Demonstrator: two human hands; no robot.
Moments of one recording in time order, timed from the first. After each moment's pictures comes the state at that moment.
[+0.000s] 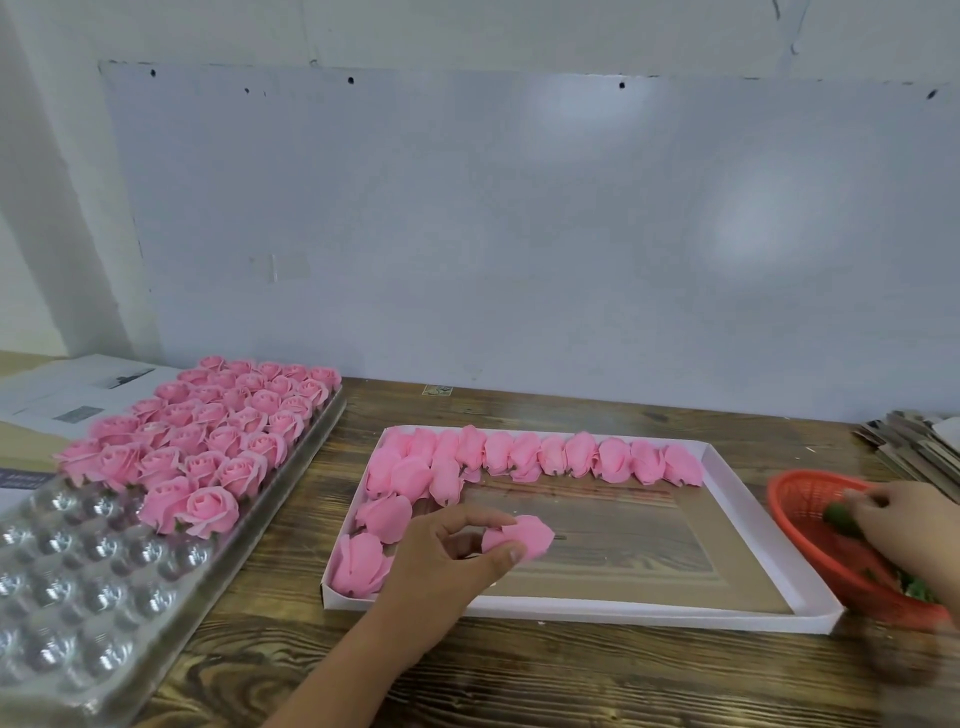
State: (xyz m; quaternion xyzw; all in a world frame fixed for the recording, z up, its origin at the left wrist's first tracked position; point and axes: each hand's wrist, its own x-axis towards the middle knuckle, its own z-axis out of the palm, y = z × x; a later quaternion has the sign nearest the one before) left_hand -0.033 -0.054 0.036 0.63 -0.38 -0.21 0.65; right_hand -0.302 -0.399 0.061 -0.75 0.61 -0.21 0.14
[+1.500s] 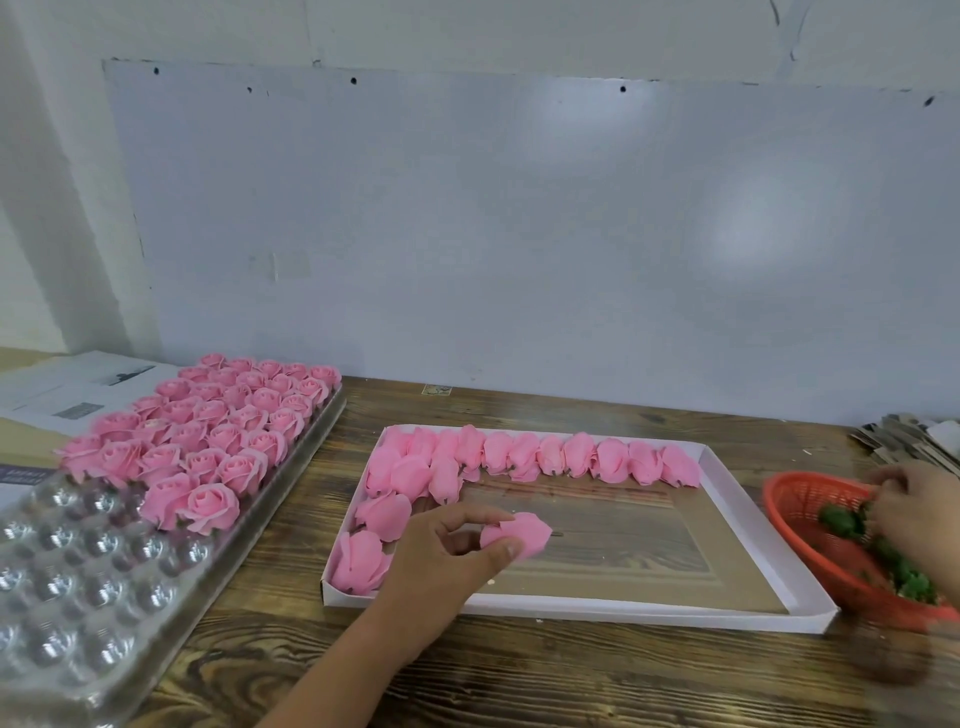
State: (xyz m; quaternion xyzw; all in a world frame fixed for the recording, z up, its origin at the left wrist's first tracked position) left_hand -0.029 -0.055 0.031 0.62 -0.38 -0.21 0.65; right_hand -0.310 -0.459 0.036 -0.70 0.62 -0.31 0.18
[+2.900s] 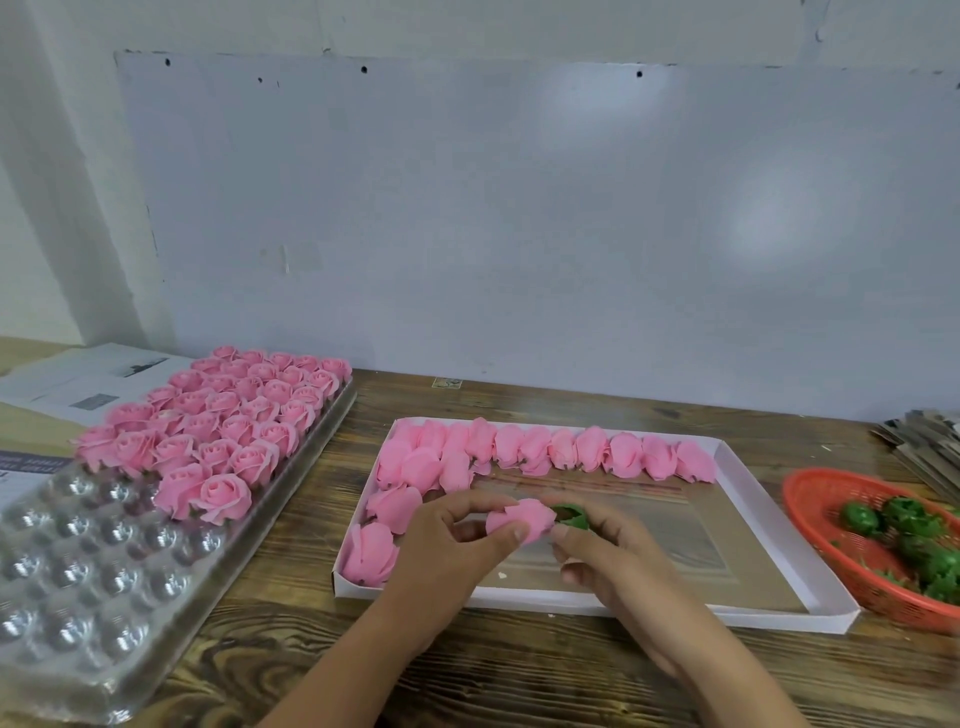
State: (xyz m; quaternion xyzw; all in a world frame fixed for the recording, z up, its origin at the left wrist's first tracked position) left_hand -0.030 -0.054 0.036 0.61 -0.37 -0.20 0.67; right_hand -0.162 -0.184 0.046 -0.67 0.17 -0.20 0.70
